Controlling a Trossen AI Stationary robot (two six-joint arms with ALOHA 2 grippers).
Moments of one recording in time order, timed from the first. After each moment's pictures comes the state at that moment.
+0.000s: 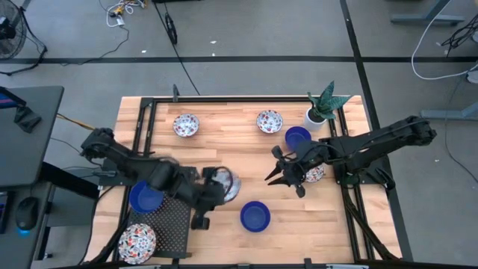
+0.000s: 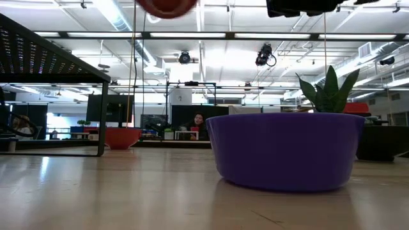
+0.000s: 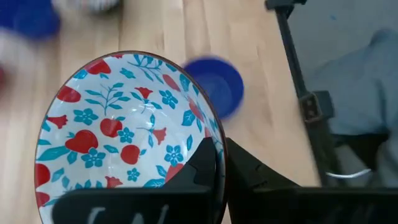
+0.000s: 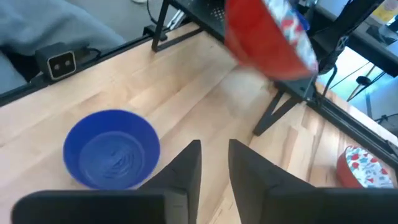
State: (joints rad) left arm -0.51 1.63 1.66 -0.94 -0.24 -0.34; right arm 0.19 1.18 0.83 -0.15 -0.17 -0.52
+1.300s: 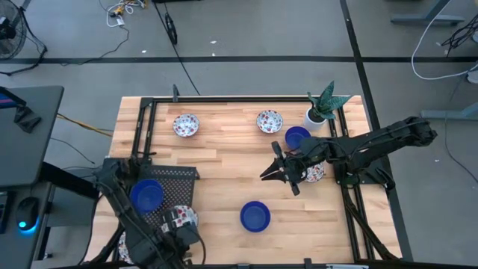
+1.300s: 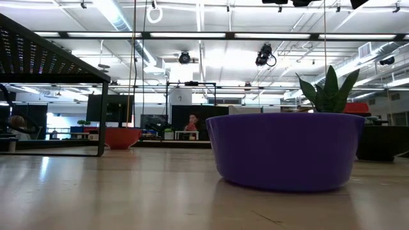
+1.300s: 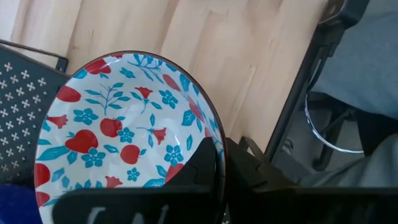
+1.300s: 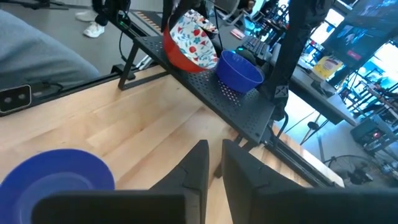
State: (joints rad) left arm -0.90 1.99 2.08 -1.57 -0.30 -1.24; right arm 0.17 1.18 0.78 0.13 -0.17 -0.58
